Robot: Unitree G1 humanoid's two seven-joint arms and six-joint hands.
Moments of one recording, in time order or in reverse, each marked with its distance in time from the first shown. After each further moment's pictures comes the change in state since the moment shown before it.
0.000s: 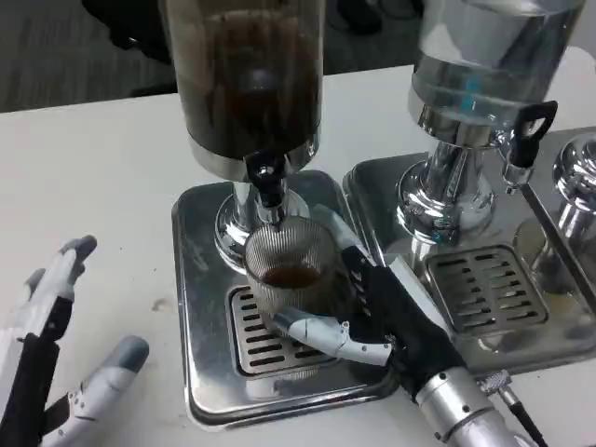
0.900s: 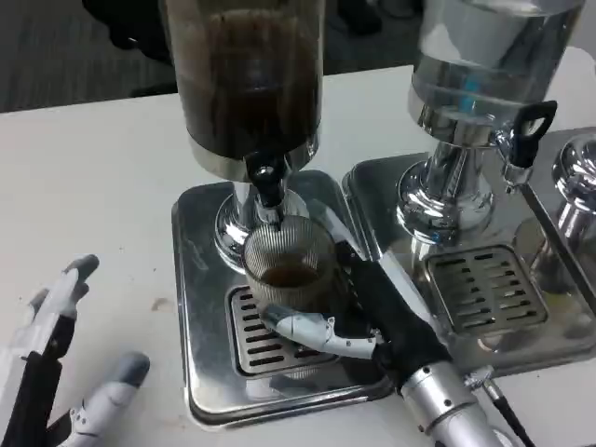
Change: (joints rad) left arm 0.041 0.012 -0.051 -0.001 -0.044 0.017 0.018; right arm -0.044 0.029 0.024 0.062 -0.063 -0.009 -0.090
